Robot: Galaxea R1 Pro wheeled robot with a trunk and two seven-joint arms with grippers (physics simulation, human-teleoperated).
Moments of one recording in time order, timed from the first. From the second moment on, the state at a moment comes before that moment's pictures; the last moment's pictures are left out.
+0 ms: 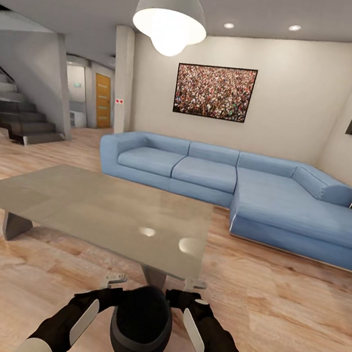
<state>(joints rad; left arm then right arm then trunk) -0.50 -0.08 -0.07 -0.65 0.29 0.35 0.02 -0.56 0.16 0.28 -0.63 -0.28 0.31 -0.16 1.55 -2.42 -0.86</state>
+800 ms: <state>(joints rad) -0.50 -0.08 -0.07 -0.65 0.29 0.35 0.02 -0.56 0.16 0.28 -0.63 -0.33 0.32 -0.16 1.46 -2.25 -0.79</state>
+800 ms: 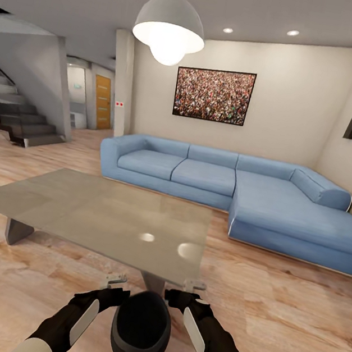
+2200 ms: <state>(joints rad) -0.50 -0.08 -0.07 -0.65 0.29 0.35 0.02 -0.56 0.17 0.28 -0.63 -0.33 0.32 -0.16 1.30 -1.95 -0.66</state>
